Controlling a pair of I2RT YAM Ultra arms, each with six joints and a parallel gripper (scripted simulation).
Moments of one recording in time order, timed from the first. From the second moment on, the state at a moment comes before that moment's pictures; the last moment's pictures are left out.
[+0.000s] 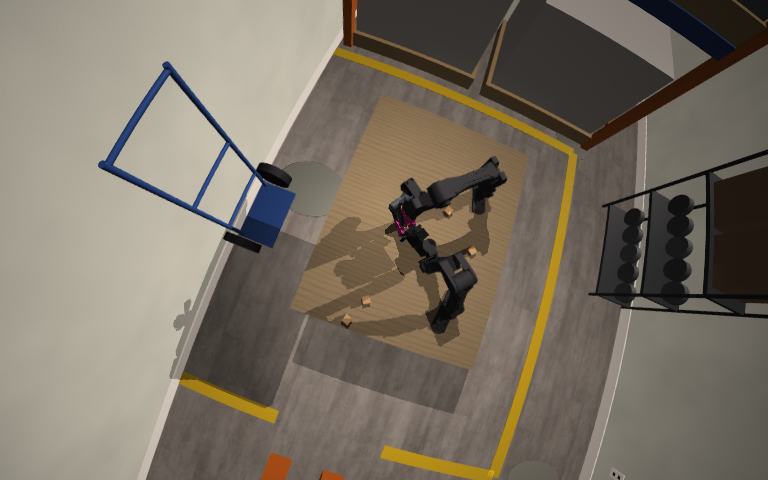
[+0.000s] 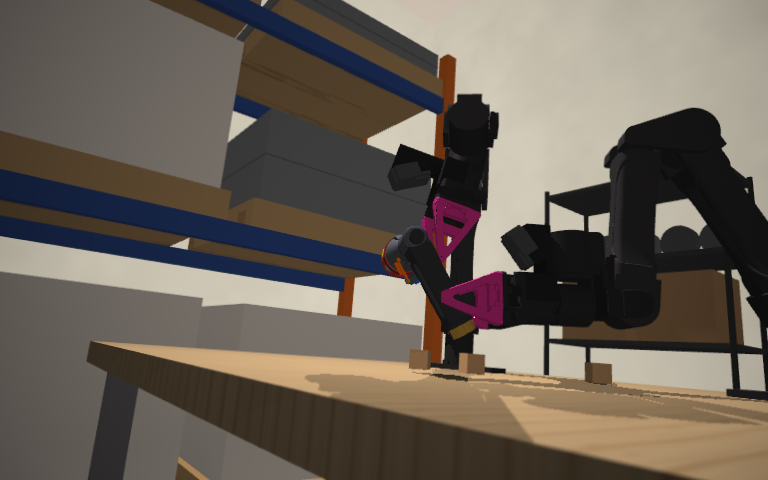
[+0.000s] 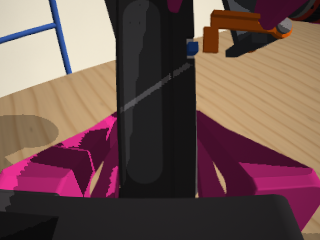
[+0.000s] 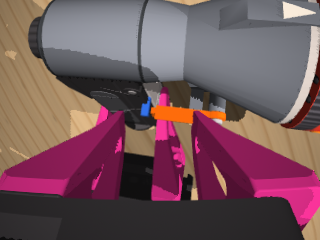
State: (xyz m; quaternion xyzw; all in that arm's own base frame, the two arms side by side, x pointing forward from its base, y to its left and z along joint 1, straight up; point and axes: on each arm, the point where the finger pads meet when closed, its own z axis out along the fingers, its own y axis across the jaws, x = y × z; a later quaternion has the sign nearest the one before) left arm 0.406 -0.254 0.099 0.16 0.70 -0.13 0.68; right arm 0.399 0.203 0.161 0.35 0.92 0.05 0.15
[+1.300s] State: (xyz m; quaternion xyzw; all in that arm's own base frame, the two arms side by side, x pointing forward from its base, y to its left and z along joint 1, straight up) left arm 0.403 -0.261 0.103 0.18 0.69 -0.15 0.68; right arm 0.395 0.207 0.192 0.35 0.92 0.06 0.16
